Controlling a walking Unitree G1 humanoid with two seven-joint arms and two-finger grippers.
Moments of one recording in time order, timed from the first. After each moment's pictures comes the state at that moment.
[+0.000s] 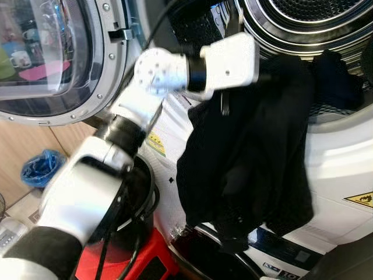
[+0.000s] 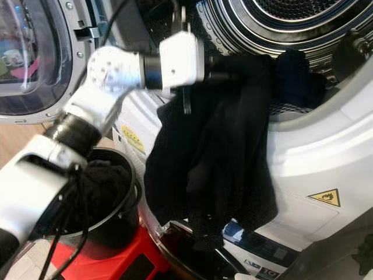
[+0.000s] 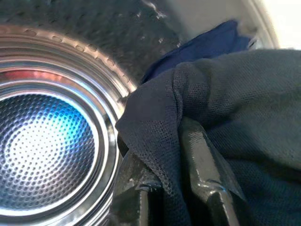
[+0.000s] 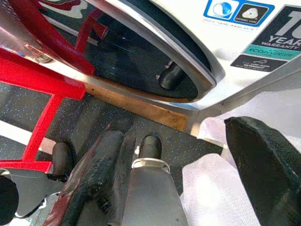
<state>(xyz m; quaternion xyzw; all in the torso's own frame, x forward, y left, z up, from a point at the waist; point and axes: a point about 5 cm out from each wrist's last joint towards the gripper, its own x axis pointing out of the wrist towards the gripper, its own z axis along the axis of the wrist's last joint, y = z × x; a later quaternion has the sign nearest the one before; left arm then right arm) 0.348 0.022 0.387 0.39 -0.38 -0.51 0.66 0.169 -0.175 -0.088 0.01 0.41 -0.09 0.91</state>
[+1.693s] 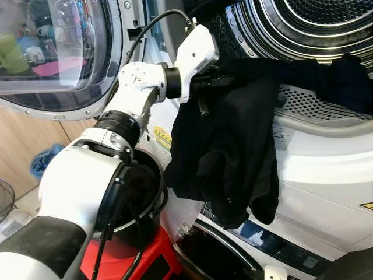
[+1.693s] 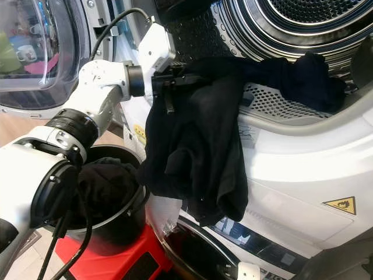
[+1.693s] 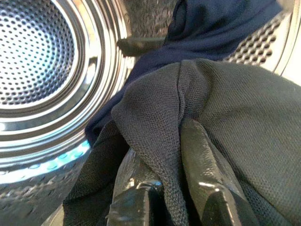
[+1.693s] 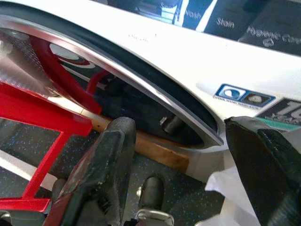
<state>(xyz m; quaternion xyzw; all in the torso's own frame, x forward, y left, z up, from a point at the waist) 0.381 0.046 0.356 0.22 -0.24 -0.57 0.75 0.192 -0.180 -0.071 0.00 0.33 -0.09 0.94</state>
